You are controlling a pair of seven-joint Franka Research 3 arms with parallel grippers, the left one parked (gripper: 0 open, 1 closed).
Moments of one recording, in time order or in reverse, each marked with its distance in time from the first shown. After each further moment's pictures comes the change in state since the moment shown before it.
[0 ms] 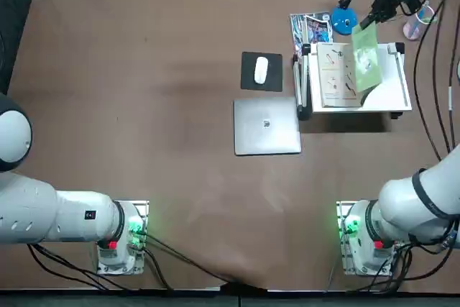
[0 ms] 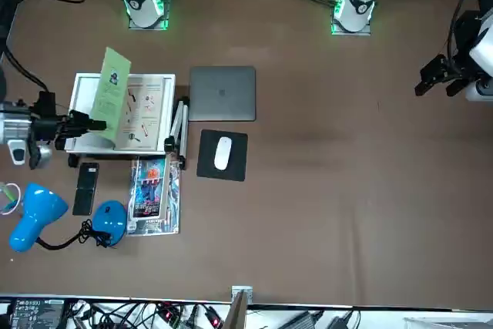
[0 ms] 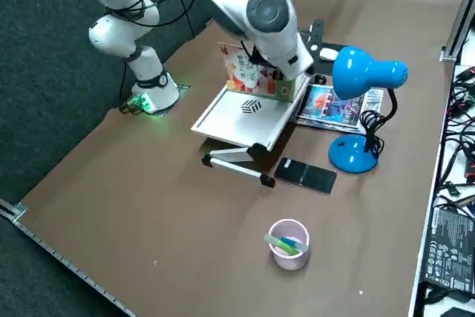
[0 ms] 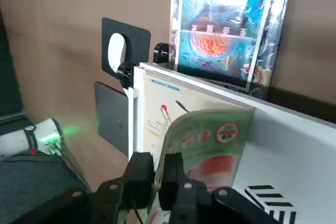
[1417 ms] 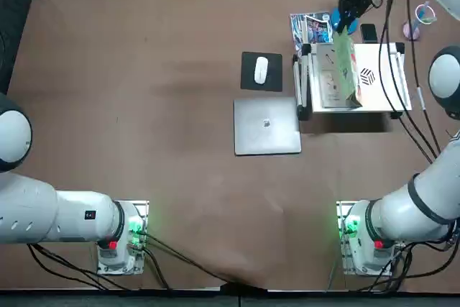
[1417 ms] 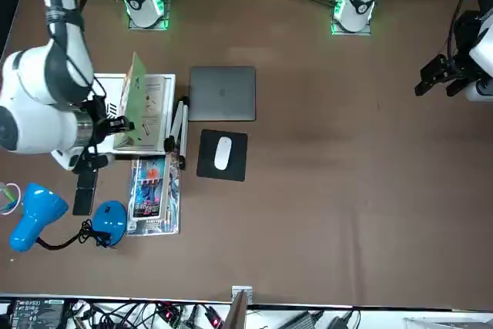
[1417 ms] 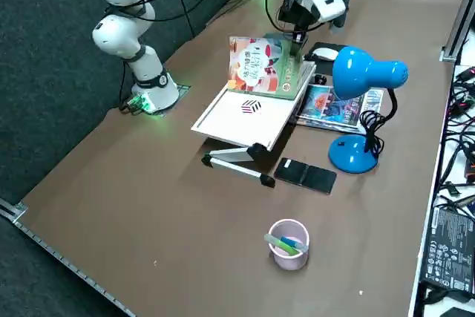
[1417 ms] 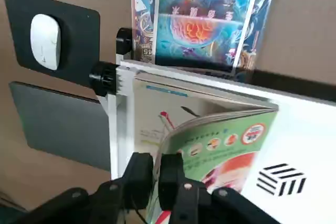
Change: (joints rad) arm 0.325 -0.002 0.001 0.084 -0.355 0.046 0.436
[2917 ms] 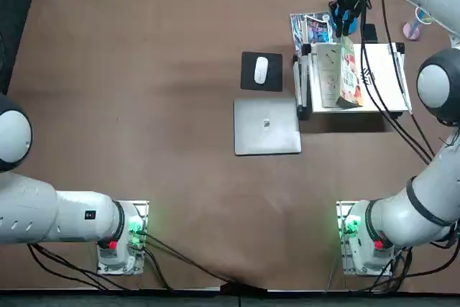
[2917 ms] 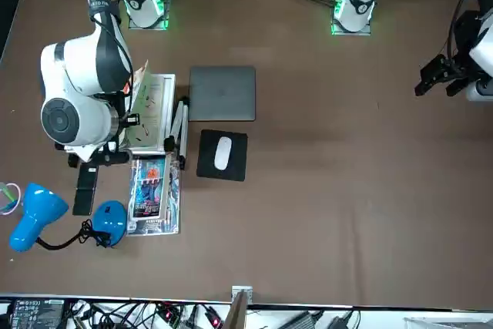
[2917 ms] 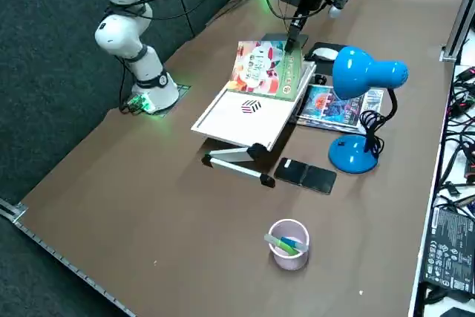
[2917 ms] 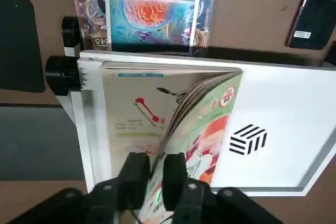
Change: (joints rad) arm 0.138 0.010 -0.001 0.040 -0.251 -0.070 0.268
